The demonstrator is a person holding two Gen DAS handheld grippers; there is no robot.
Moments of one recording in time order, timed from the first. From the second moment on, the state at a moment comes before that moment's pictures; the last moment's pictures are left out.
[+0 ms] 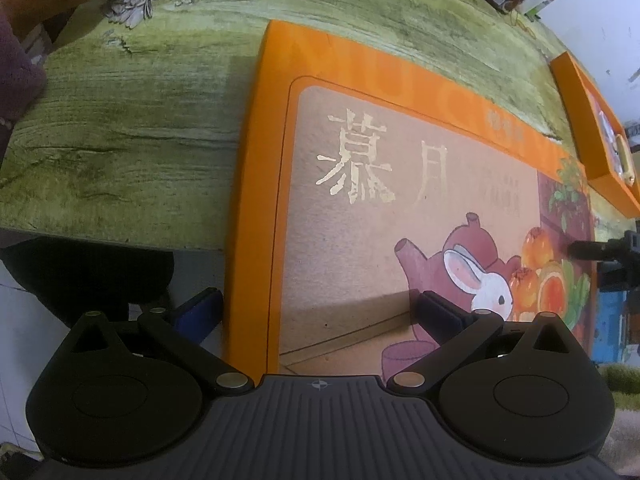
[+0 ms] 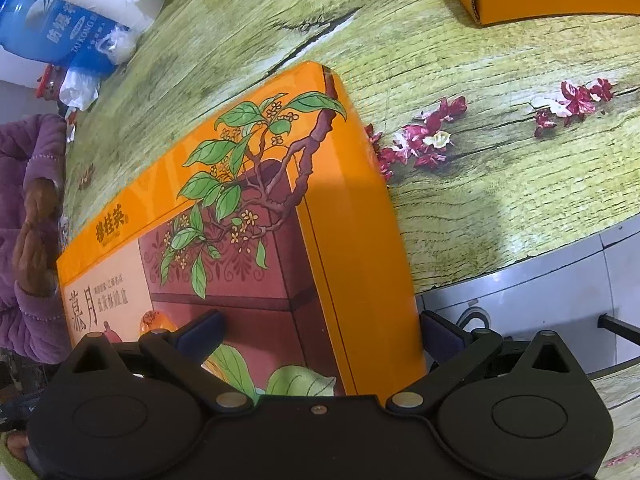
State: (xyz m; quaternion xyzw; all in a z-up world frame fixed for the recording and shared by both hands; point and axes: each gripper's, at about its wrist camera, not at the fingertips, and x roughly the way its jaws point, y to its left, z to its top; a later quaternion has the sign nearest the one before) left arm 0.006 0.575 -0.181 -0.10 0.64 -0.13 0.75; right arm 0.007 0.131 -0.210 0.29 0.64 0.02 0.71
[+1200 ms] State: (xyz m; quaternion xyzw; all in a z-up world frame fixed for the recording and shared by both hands) left arm 0.035 0.579 -0.195 -0.15 0.66 -0.15 0.72; right arm 0.014 0.135 -0.200 0.30 0.63 0.02 0.71
